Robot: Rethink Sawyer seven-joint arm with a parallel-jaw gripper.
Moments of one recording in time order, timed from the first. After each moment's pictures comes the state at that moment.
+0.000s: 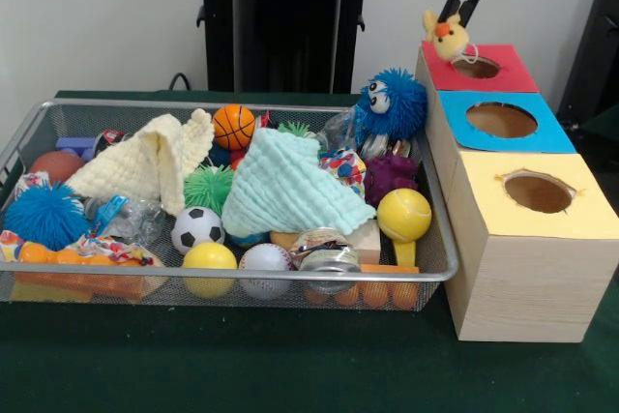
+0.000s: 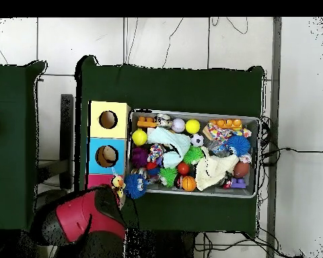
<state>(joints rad) 0.35 -0.86 -0.21 1.82 -0.32 0.64 2.13</state>
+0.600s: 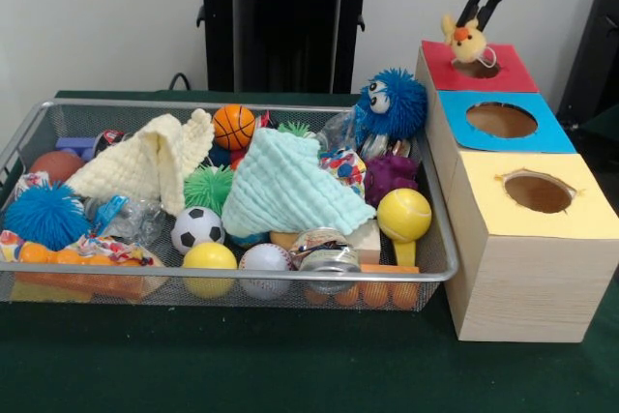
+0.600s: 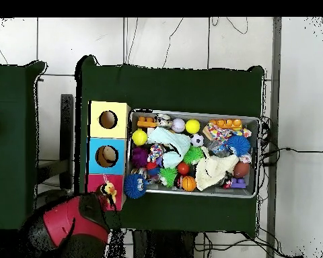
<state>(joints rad) 0.46 -0.80 -0.26 1.82 -0.25 0.64 2.13</state>
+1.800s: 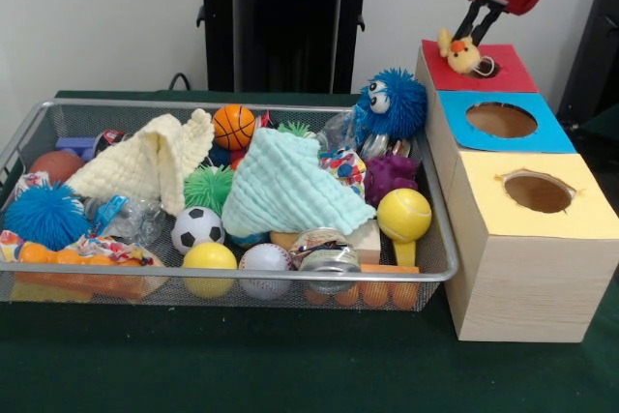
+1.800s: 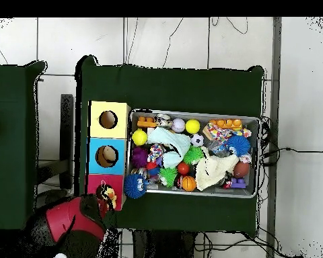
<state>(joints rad) 0.53 -0.68 -0.33 1.81 -0.12 0.62 2.13</state>
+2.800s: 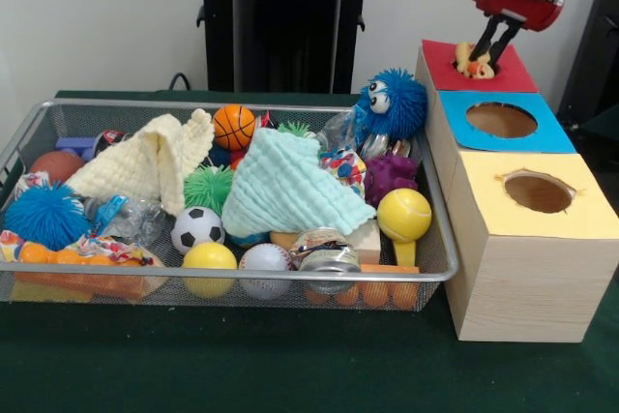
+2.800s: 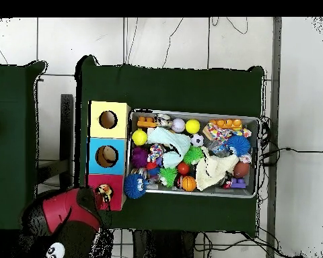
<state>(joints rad) 0.54 -0.62 -0.33 1.74 -0.04 0.62 2.13</state>
